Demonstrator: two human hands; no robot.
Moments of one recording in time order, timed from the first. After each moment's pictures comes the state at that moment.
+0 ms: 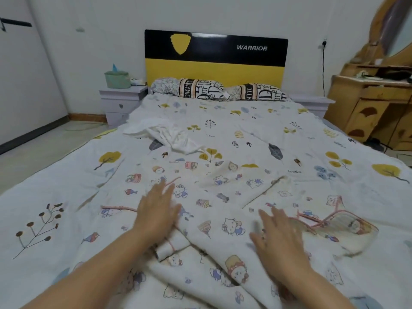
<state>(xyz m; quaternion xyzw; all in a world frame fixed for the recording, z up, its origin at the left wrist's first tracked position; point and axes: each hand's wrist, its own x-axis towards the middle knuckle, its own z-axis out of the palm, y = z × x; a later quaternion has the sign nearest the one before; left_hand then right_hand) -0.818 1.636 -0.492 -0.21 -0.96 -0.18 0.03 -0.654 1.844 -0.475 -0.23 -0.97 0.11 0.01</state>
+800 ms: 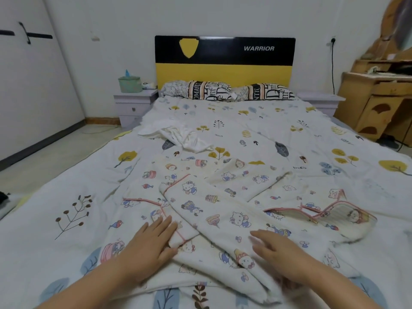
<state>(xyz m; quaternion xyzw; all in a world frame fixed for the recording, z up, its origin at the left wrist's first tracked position) -0.750 1.558 -0.508 -0.34 -0.93 -0.03 -0.09 -0.621 1.839 -0.470 -0.11 -0.94 0.29 -0.13</state>
